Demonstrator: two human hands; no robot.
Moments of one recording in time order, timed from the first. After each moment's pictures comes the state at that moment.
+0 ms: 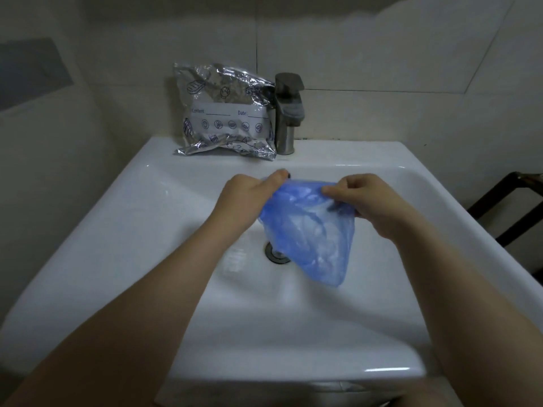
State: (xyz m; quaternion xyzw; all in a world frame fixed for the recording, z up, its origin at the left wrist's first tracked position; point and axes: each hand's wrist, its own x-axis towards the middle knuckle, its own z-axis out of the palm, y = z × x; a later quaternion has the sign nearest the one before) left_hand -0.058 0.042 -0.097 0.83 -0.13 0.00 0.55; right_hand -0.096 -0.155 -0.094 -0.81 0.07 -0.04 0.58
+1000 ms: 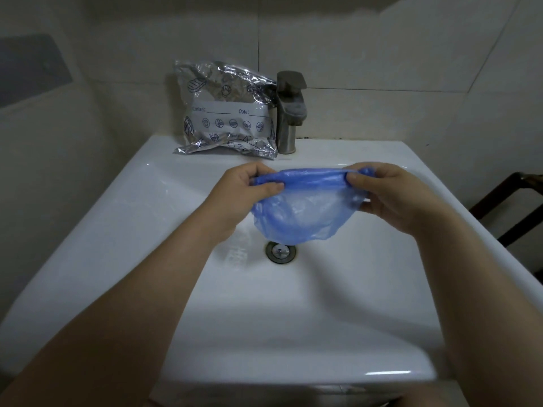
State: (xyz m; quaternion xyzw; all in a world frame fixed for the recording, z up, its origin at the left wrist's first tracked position) left_hand -0.049 0.051 -0.096 0.70 -0.20 -0.08 0.68; right_hand -0.106 -0.171 -0.078 -0.72 0.03 -0.02 0.70
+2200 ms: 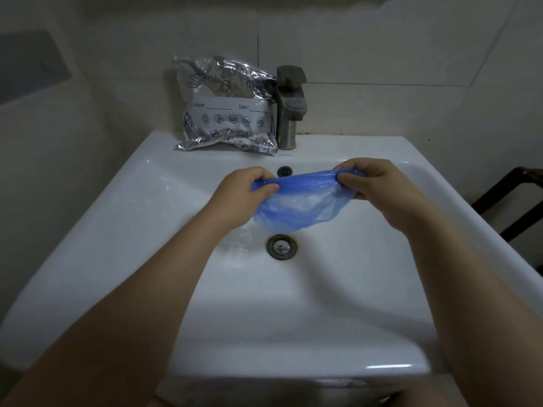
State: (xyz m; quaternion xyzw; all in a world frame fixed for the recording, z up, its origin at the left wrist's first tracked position) left_hand -0.038 0.053 -0.109 0.86 -0.24 0.04 0.45; right_hand -0.098 -0.160 -0.085 -0.80 0.02 -0.09 0.59
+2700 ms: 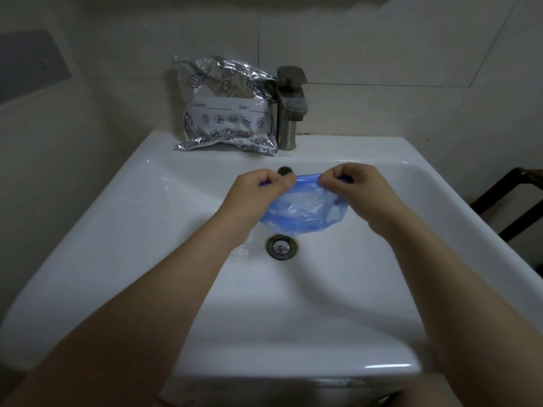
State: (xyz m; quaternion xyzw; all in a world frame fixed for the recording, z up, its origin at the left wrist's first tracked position) left_hand -0.057 0.033 -0.103 0.73 -0.12 -0.07 0.67; right_hand -0.094 -0.139 -0.094 -0.82 0.06 -0.12 0.55
